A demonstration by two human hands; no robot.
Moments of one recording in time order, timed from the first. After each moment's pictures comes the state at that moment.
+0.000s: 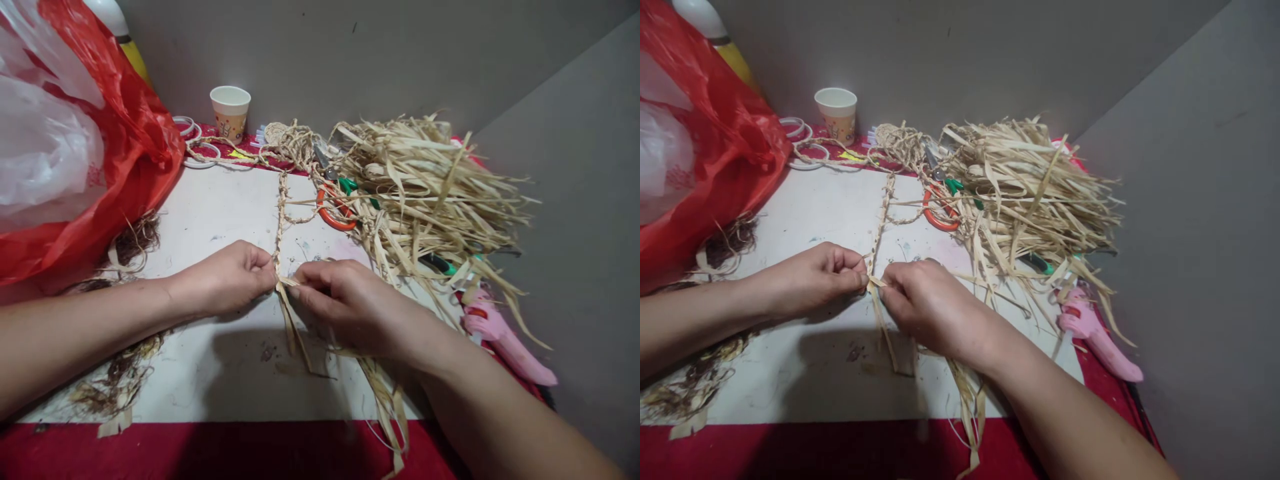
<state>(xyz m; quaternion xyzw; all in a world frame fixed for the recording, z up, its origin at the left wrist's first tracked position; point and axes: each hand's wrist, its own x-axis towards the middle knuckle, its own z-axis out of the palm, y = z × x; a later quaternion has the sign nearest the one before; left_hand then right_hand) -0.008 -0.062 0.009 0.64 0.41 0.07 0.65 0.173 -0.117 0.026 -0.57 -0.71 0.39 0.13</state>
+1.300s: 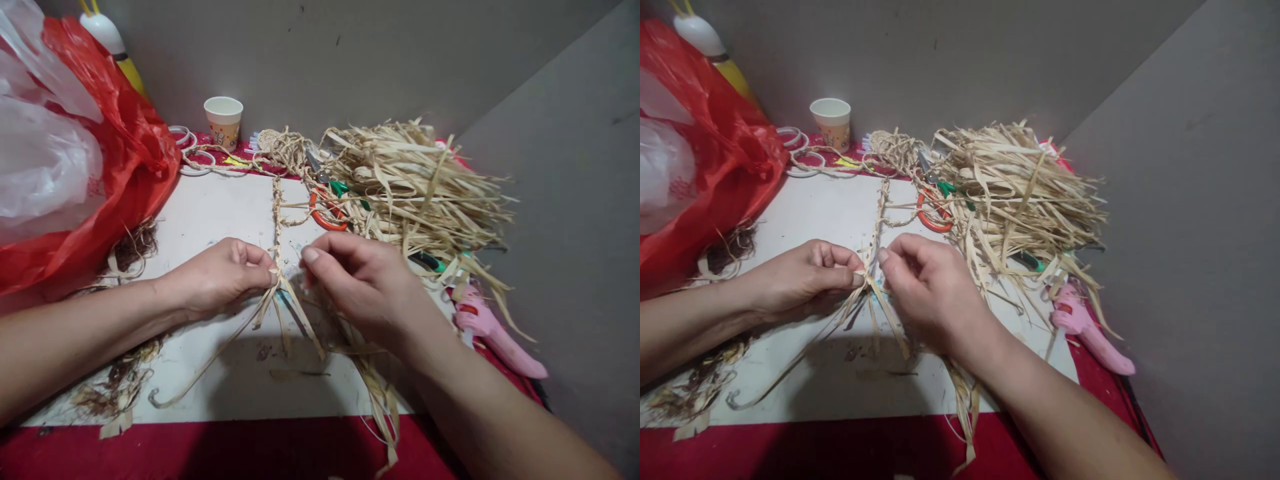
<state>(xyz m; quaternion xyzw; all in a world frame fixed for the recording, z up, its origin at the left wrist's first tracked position) -0.005 -0.065 0.026 0.50 0.43 0.12 0.74 0.164 -0.128 0.050 -0.63 -0.61 0.38 0.30</state>
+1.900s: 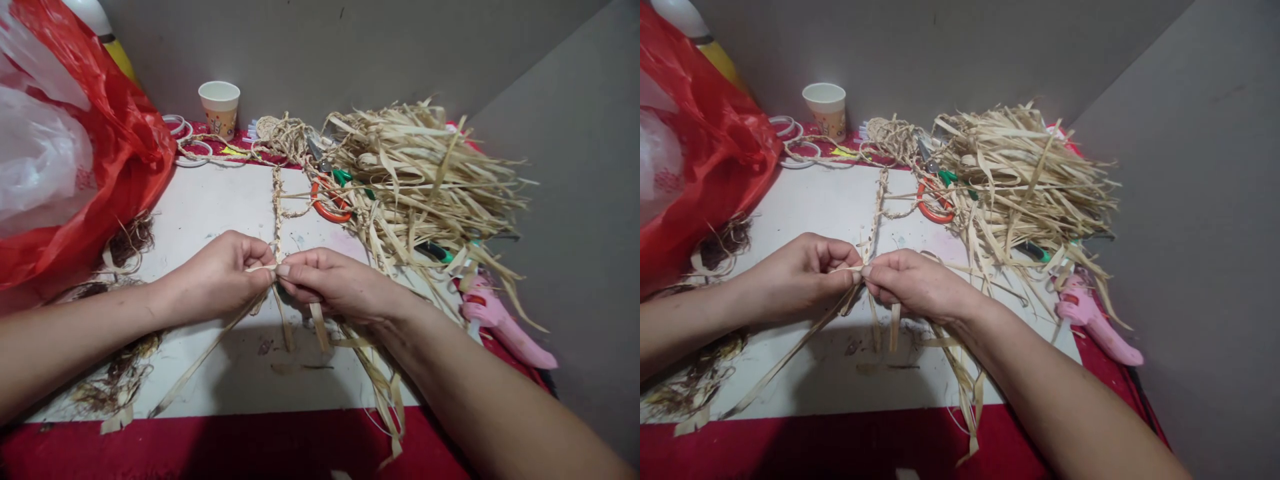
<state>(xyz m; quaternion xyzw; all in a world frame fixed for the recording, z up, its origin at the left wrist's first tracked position) -0.007 -0.068 0.025 0.68 0.41 0.12 0.60 0.170 -0.106 0.012 -0.48 -0.47 0.71 0.22</state>
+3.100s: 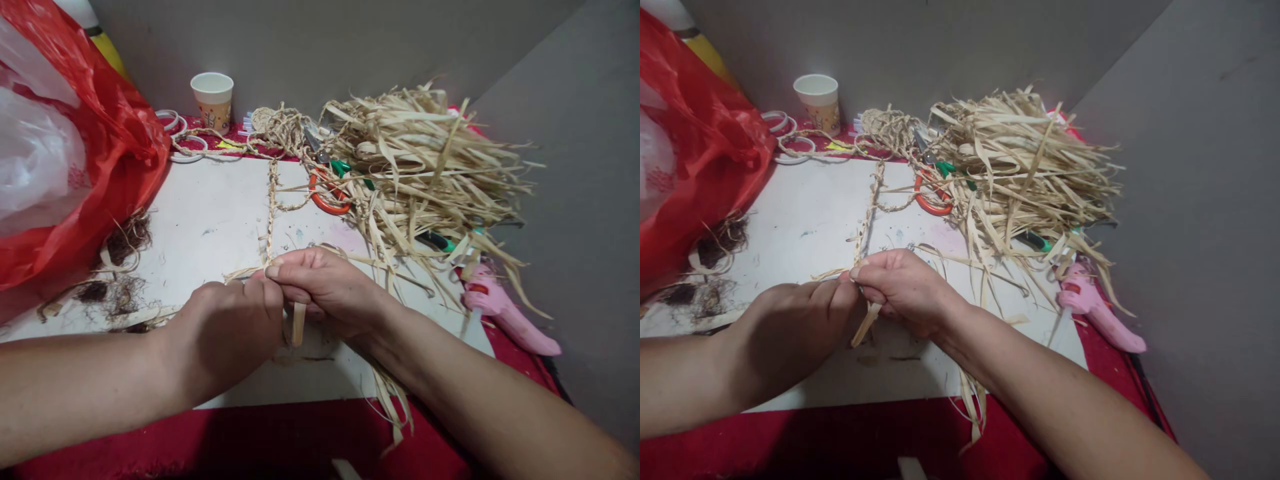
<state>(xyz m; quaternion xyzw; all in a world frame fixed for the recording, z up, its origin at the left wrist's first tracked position) -0.007 -0.121 0.017 0.95 0.23 0.09 -0.20 0.150 -0.119 0.009 -0.45 -0.32 0.77 0.33</state>
